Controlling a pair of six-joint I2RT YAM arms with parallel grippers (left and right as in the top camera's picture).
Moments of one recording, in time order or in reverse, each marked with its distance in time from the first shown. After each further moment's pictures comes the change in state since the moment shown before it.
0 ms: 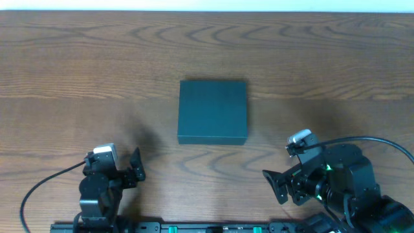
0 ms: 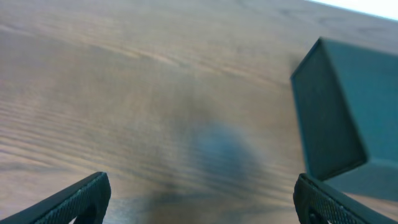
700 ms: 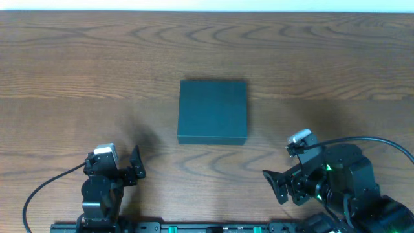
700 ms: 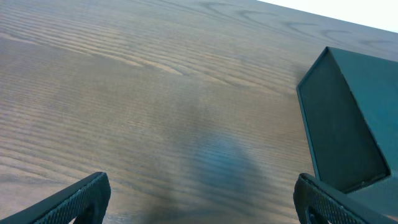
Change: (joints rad) left arm 0.000 -0.065 -0.064 0.068 -0.022 0.002; right arm 0.000 0.000 0.000 -0.001 0.000 0.000
